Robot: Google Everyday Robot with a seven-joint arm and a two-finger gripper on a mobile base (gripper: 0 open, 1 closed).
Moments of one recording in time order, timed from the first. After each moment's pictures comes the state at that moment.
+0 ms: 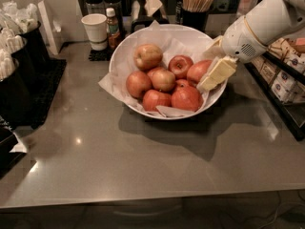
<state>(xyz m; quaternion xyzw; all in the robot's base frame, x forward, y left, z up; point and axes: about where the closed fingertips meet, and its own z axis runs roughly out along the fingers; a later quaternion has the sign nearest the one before) 0.578 -0.149 0.902 -0.60 0.74 0.14 0.27</state>
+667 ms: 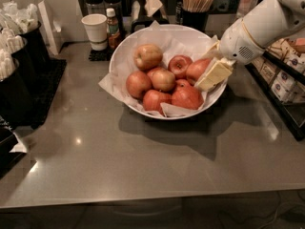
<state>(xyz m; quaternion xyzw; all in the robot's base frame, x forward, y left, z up) 0.579 -0.148 0.896 -0.60 0.74 0.14 0.27</state>
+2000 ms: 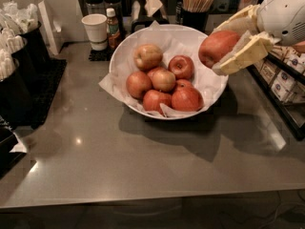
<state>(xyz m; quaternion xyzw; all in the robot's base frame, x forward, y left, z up) 0.514 -0.148 1.012 -0.62 0.65 0.16 0.42</state>
